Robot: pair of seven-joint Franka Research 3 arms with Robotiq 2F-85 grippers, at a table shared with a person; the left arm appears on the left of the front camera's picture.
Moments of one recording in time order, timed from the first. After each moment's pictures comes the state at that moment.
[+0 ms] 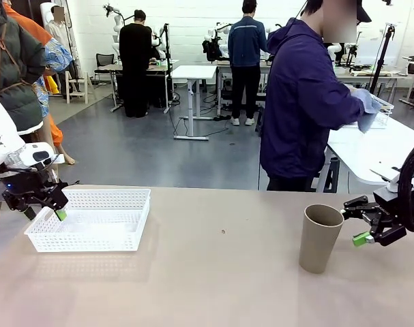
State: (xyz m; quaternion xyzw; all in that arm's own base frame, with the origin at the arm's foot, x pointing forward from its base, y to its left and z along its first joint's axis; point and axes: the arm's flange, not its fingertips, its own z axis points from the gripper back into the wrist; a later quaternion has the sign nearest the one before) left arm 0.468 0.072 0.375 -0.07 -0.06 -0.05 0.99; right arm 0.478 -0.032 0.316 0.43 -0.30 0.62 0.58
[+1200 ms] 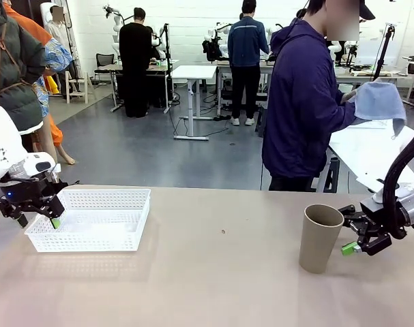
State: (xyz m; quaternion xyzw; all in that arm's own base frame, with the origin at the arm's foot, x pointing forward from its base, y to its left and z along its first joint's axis) left arm 0.471 0.083 0.348 -0.02 -0.05 -0.01 1.00; right arm 0.489 -0.015 0.273 0.44 -0.30 0.63 0.57
